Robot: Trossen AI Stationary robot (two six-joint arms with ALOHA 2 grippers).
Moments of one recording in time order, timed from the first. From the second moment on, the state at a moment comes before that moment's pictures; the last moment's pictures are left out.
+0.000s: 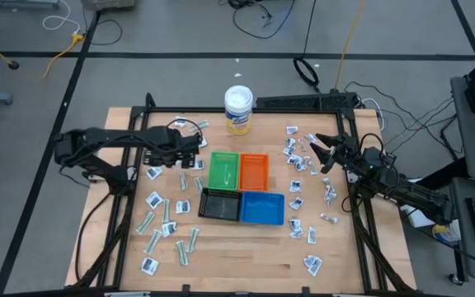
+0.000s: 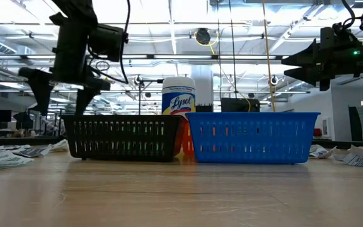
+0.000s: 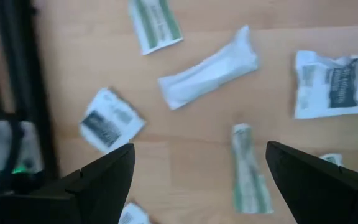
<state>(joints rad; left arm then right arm) 0.30 1.44 0.94 -1.15 -0.11 -1.27 -0.43 0.00 0.02 0.10 0.13 0.27</state>
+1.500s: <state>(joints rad) 0.25 1.53 0.73 -0.80 -0.02 -1.39 -0.43 0.00 0.02 0.10 0.13 0.27</state>
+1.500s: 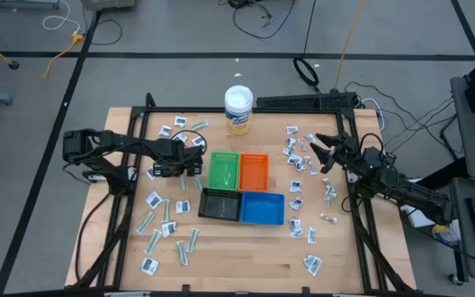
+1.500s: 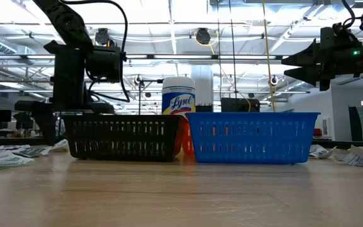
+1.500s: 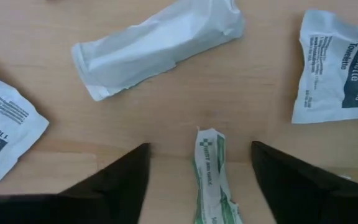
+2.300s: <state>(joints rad) 0.27 1.45 0.81 -0.97 0.12 -0.85 -0.43 0.00 0.02 0.10 0.13 0.27</state>
